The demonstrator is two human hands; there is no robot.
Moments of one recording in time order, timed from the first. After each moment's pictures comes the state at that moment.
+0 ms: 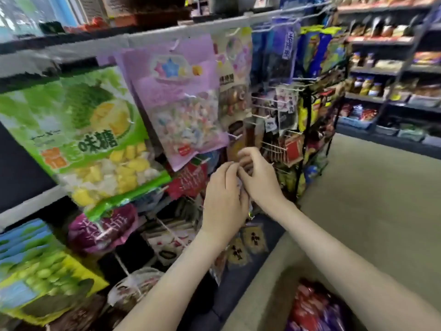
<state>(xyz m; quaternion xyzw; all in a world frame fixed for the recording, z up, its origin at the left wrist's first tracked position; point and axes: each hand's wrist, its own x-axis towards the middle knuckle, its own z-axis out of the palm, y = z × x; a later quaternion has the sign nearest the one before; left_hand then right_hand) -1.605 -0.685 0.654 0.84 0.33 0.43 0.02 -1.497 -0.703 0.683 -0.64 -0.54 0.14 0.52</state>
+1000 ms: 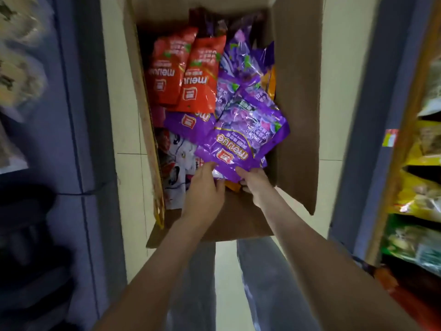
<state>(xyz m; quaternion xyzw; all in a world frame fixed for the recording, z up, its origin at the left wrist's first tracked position) -1.479 -0.929 -0.034 0.79 0.36 -0.26 0.43 -1.422 -1.044 -0.113 -0.67 0.37 0.49 0.42</state>
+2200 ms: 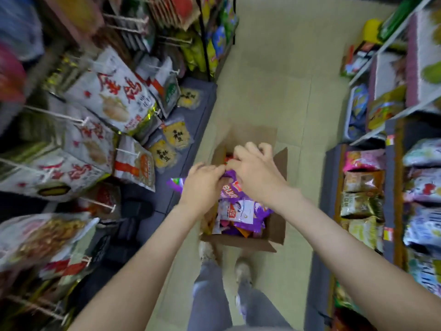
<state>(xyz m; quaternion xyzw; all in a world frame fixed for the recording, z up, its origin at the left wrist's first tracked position) -1.524 -0.834 0.416 0.95 0.20 0.02 0.25 -1.417 -0.941 0.454 -0.82 -0.56 0.00 0.10</state>
